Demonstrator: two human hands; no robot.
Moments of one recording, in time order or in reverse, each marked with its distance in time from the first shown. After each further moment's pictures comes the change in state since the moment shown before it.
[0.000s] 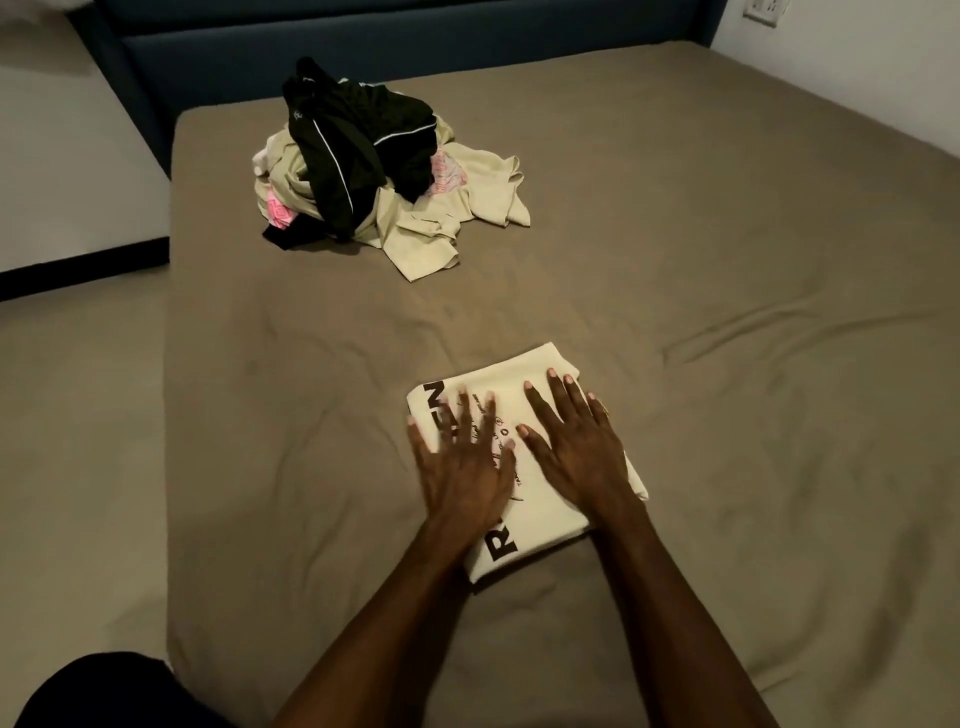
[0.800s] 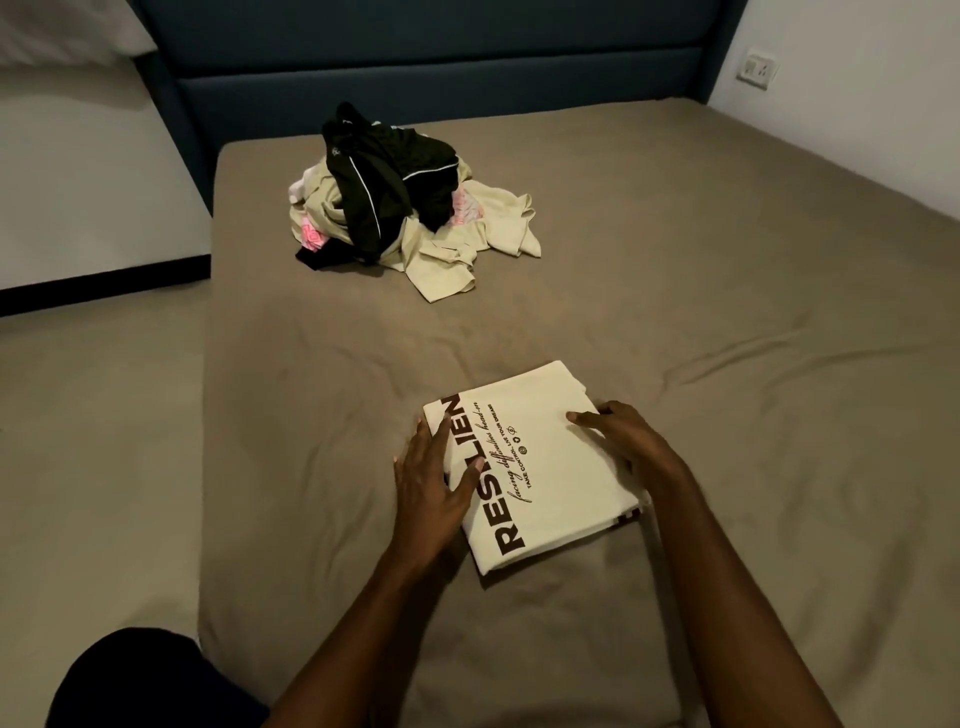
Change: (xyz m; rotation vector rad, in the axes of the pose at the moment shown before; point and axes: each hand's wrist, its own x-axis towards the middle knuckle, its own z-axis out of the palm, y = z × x) left_hand -0.044 -0.051 -0.032 -0.731 0.138 -0.109; right_hand 0.020 0.043 -0.042 1.018 -0.204 0.646
